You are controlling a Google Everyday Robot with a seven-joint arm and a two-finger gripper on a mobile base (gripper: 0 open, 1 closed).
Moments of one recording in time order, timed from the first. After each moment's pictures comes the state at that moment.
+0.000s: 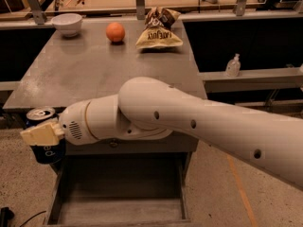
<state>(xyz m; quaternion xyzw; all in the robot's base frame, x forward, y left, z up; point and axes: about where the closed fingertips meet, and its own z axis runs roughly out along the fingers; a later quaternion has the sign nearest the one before) 0.424 0.242 0.877 -0.40 0.71 0.47 0.34</state>
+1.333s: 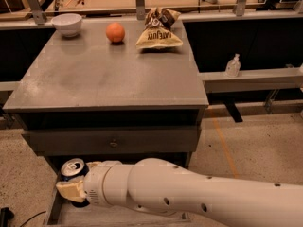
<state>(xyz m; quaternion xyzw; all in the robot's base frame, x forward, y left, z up) 0.378 0.196 0.741 -0.36 0.78 0.36 0.37</state>
